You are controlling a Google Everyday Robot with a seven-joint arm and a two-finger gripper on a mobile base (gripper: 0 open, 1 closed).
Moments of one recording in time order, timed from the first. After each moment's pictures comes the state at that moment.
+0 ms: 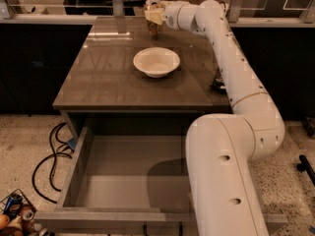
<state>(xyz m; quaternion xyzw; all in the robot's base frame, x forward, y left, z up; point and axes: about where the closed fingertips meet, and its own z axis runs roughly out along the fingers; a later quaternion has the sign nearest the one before) 0.957 -0.029 0.920 -0.31 0.68 0.19 0.64</state>
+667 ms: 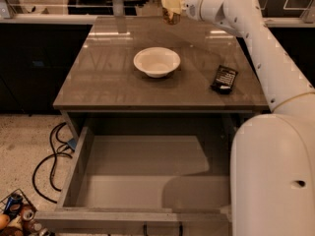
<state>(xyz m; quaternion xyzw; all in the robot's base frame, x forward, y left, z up) 0.902 -0.077 0.980 -0.31 0.66 0.18 0.66</state>
